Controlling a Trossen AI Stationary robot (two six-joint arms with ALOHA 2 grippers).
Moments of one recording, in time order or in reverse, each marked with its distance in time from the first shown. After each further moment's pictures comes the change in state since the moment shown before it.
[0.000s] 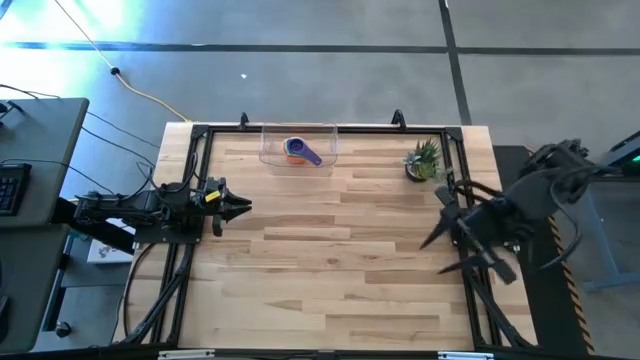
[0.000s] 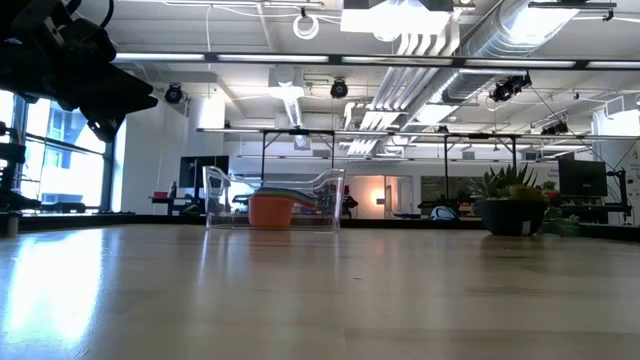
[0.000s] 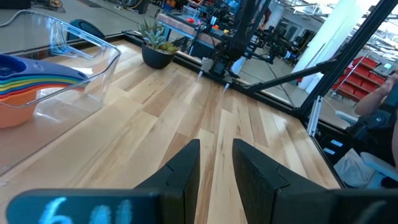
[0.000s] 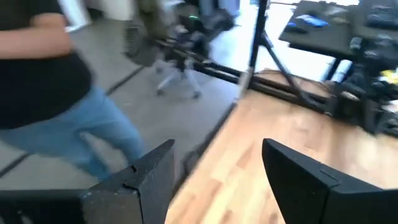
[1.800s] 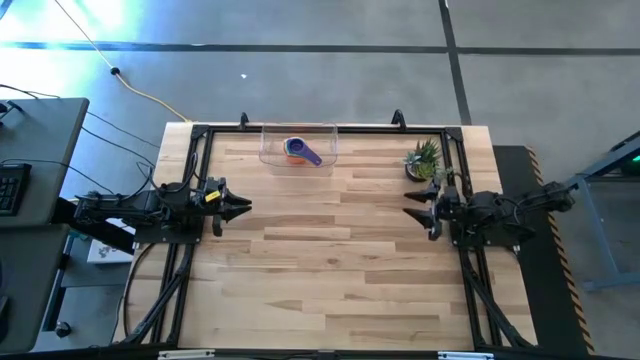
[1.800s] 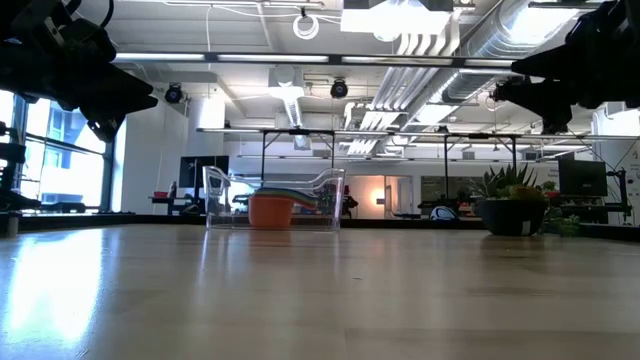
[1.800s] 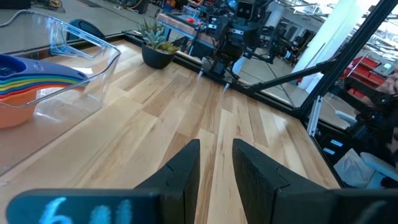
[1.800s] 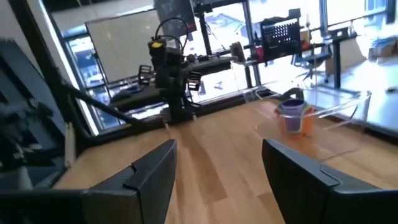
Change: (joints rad) left arm 0.000 0.000 0.000 0.000 0.000 0.000; right arm -0.403 -1.348 -2.084 1.227 0.381 0.122
